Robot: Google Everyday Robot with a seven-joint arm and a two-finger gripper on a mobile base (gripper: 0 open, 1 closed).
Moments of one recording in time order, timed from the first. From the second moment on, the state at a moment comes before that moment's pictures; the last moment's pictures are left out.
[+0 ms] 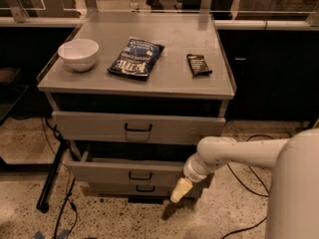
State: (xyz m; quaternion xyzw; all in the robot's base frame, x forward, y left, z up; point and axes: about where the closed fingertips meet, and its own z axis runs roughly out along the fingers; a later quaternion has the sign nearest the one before) arm 0.541 -0.103 0.433 -0.51 0.83 0.13 0.15
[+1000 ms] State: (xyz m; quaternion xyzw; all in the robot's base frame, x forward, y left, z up) arm 0.527 -0.101 0.407 -0.52 0.84 0.14 0.10
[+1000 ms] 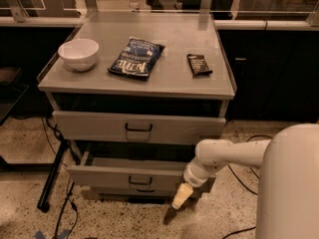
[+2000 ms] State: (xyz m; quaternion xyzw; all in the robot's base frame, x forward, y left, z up) arm 0.437 -0.092 0.445 -0.54 0.81 0.20 0.06
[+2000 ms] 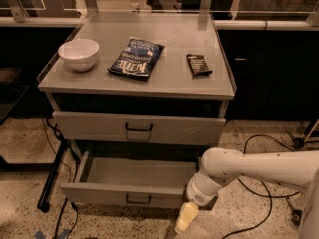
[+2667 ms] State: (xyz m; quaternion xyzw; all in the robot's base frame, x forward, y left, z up) arm 0.434 -0.092 0.442 -0.55 0.81 0.21 0.06
